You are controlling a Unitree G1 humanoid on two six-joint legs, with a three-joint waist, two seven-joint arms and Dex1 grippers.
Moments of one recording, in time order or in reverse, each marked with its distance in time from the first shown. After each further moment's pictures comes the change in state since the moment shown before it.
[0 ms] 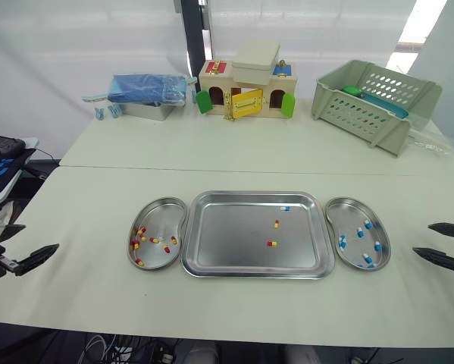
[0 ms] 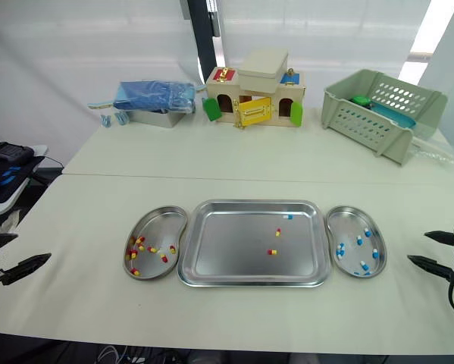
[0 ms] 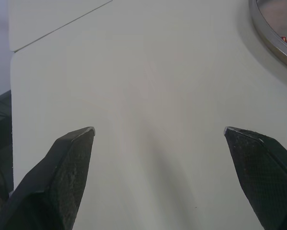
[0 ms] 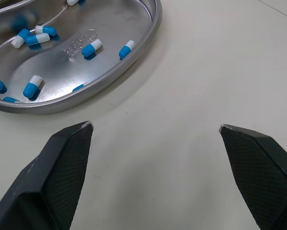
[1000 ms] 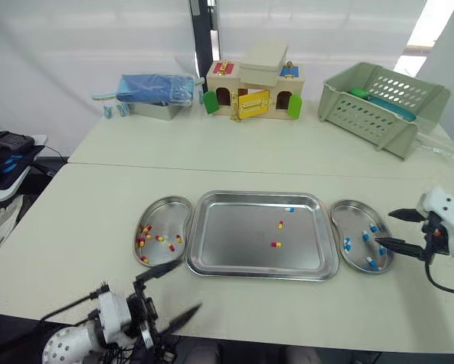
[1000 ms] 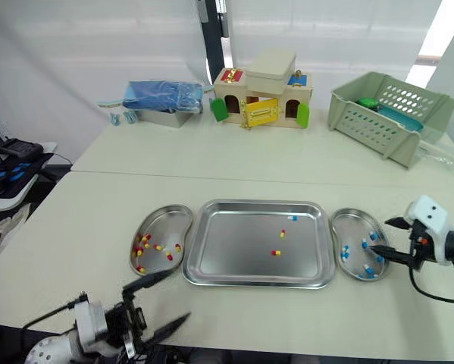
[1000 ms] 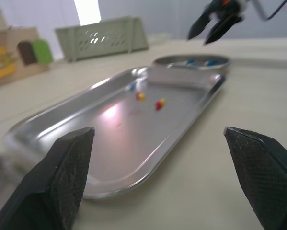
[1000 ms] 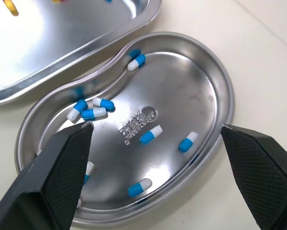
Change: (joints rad) left arm 0.224 -0.530 -0.429 -0.444 -0.129 -0.599 -0.044; right arm 0.032 0.002 0.052 -0.492 0.034 0.359 -0.130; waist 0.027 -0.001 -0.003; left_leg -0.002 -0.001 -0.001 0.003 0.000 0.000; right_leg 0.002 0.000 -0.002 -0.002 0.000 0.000
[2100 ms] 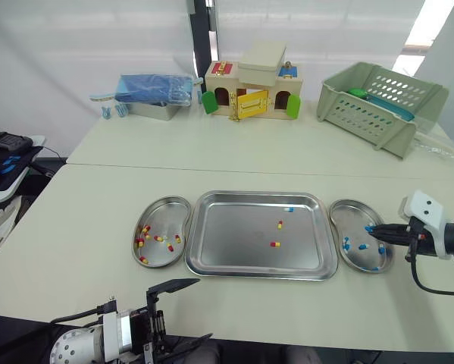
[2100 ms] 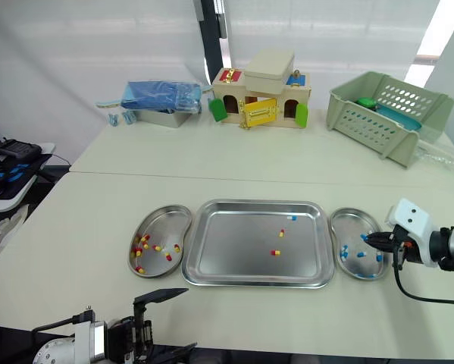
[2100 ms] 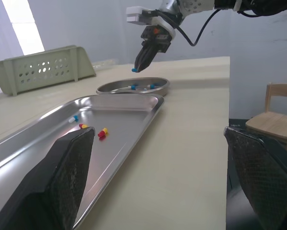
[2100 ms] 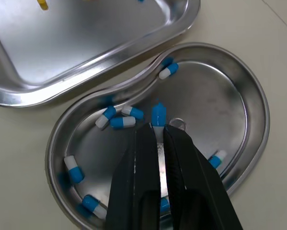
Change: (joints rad) left arm -0.012 -0.028 -0.145 -0.003 -0.084 -0.151 -0.290; right arm 0.006 -0.004 0.096 -0.210 -0.060 0.125 -0.059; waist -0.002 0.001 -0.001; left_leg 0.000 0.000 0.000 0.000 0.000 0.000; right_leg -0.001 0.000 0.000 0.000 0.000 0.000
